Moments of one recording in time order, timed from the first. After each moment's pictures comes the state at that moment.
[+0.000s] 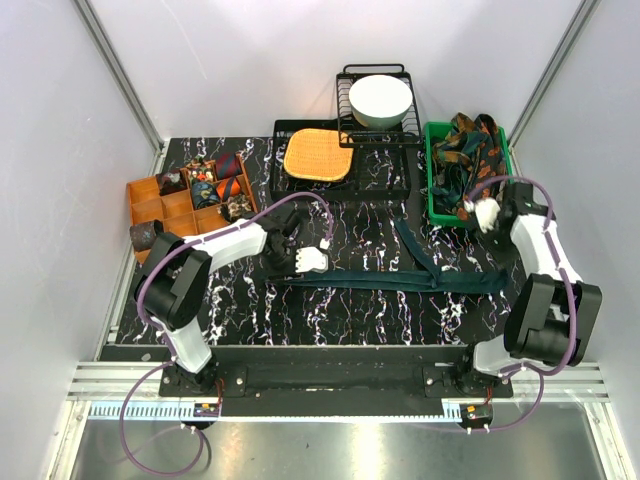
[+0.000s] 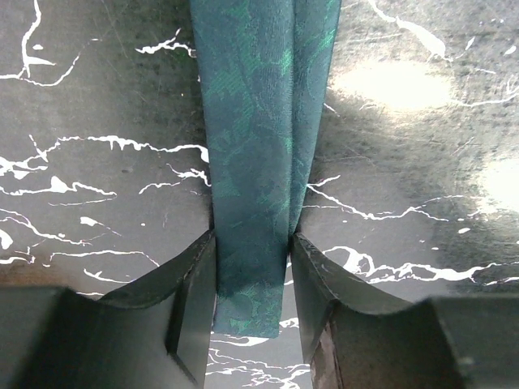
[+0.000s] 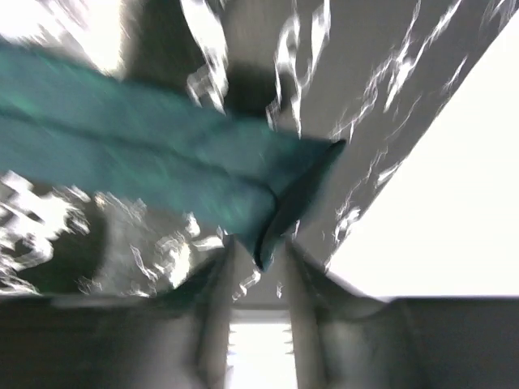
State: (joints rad) left arm -0.55 1.75 1.07 -0.73 0.21 0.99; right arm -0.20 1.46 1.09 -0.86 0.10 -0.69
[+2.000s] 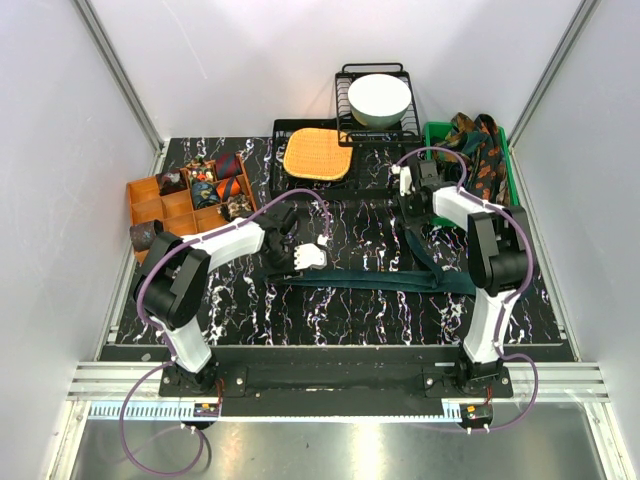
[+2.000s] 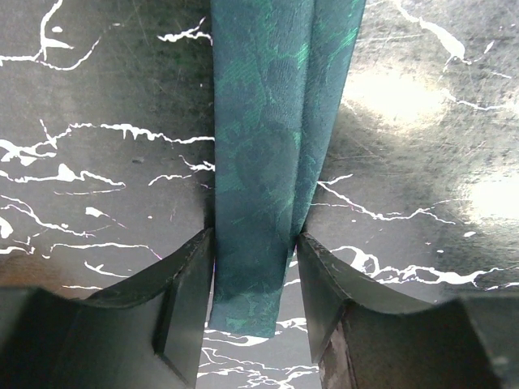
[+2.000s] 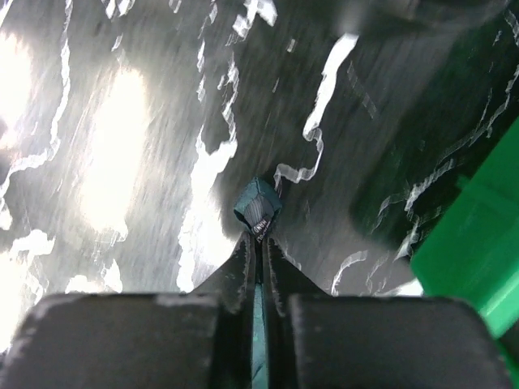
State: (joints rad) left arm -0.53 1.75 1.07 -0.72 0.23 0.96; right arm 0.20 1.99 1.34 -0.38 -0.09 -0.12
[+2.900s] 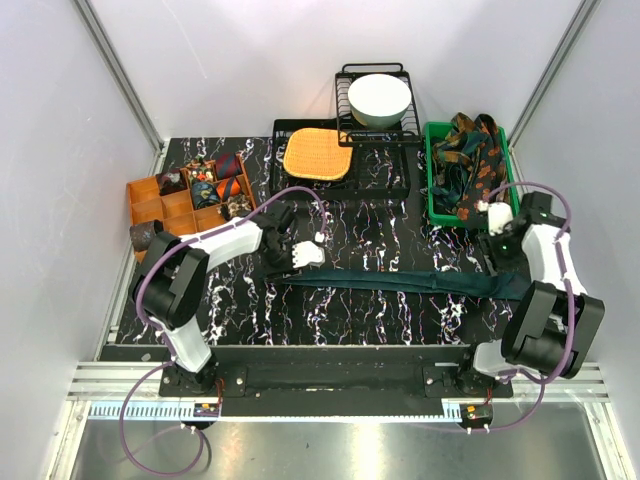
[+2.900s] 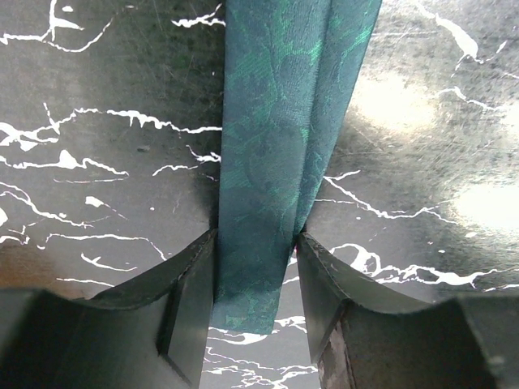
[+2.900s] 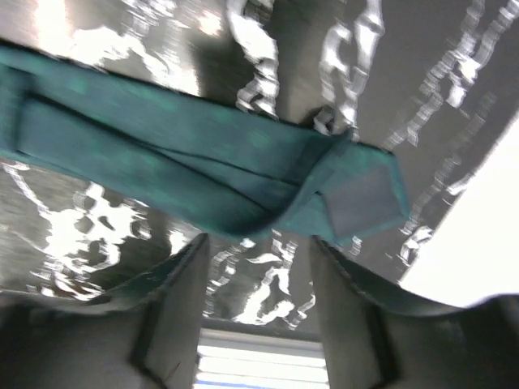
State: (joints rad) left arm -0.51 1.75 1.07 -0.71 0.23 0.93; right arm -0.33 1.41 1.01 -0.86 -0.12 -0.63
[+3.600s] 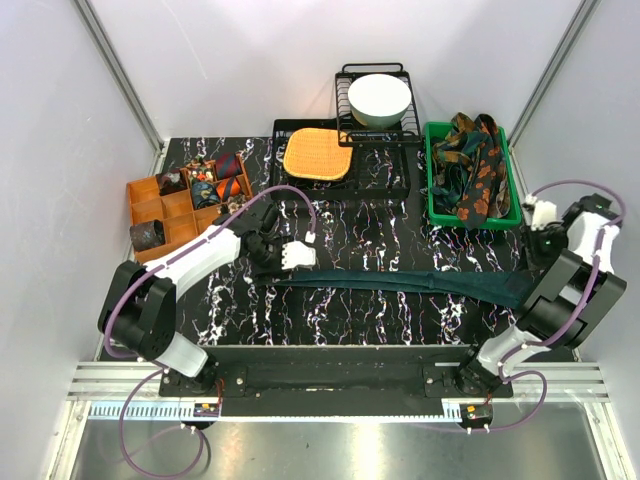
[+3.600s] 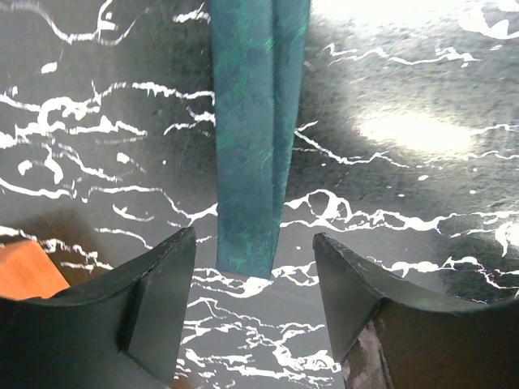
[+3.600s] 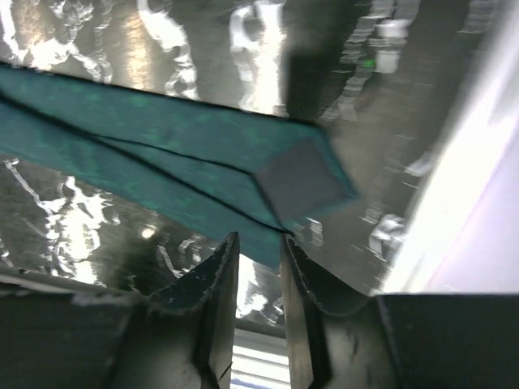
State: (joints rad) left arm -0.48 1.51 1.00 -0.76 0.31 1.03; right arm -0.68 1.62 1.26 -1.02 -0.33 -0.79
